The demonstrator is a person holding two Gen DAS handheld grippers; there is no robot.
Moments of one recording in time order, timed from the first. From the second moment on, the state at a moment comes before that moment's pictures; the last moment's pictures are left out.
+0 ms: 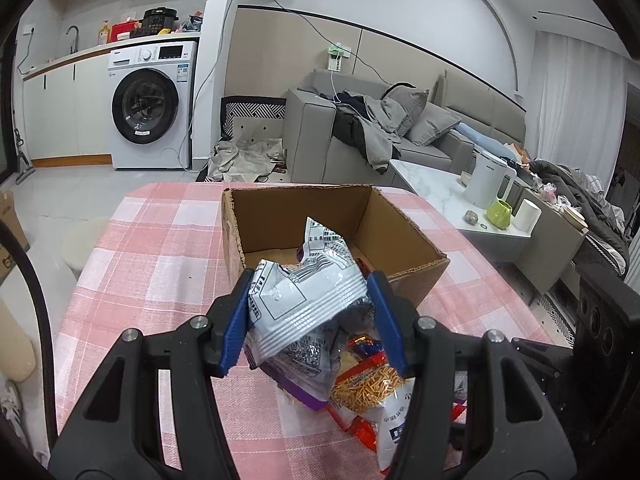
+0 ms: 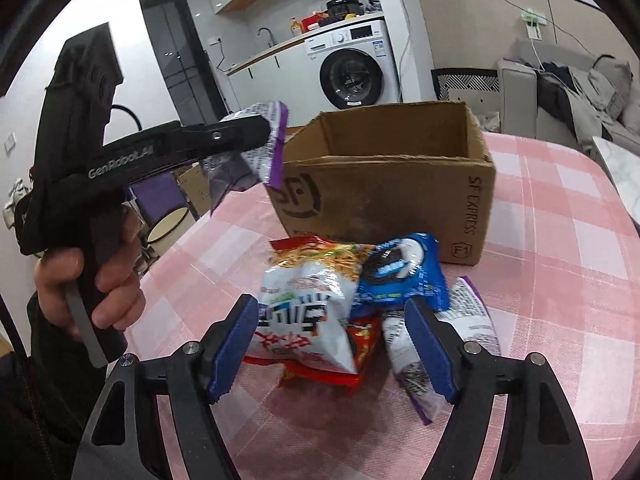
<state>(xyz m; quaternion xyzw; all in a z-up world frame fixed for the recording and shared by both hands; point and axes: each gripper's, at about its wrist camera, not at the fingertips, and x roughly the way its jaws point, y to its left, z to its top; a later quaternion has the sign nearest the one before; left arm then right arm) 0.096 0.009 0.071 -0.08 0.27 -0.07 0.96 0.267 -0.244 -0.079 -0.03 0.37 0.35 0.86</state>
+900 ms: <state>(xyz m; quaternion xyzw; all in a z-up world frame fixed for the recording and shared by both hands) 0.097 0.017 0.074 -0.08 0.27 -0.07 0.96 0.285 -0.238 -0.054 0.00 0.34 0.34 0.88</state>
